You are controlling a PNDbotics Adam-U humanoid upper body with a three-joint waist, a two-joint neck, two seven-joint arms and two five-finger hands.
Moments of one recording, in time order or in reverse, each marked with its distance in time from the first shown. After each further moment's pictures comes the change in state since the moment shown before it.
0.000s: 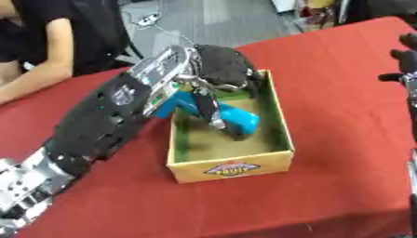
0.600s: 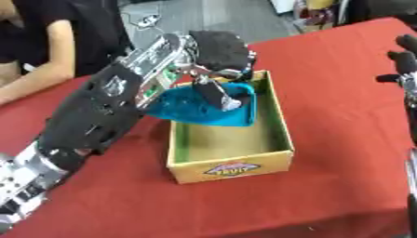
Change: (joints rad) left arm -0.017 0.016 -0.001 -0.051 0.109 0.086 0.030; right arm 0.003 0.000 0.000 0.005 0.001 0.000 0.001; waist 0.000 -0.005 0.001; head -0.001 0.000
